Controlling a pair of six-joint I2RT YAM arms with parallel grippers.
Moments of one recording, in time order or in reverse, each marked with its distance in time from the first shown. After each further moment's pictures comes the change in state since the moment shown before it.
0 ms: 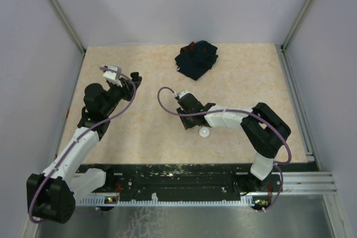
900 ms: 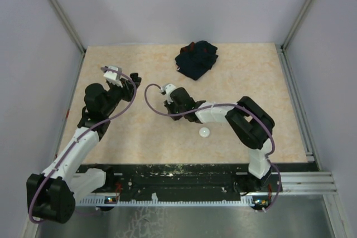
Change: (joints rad) left arm -0.001 0.000 0.000 -0.020 -0.018 0.018; right arm 0.001 0.211 0.142 0.352 -0.168 -0.169
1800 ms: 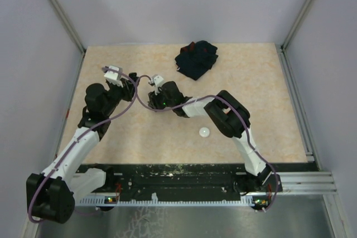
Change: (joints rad) left arm -0.011 0.000 0.000 -0.009 -0.055 0.031; right arm -0.017 0.278 0.245 0.277 -0.146 0.044
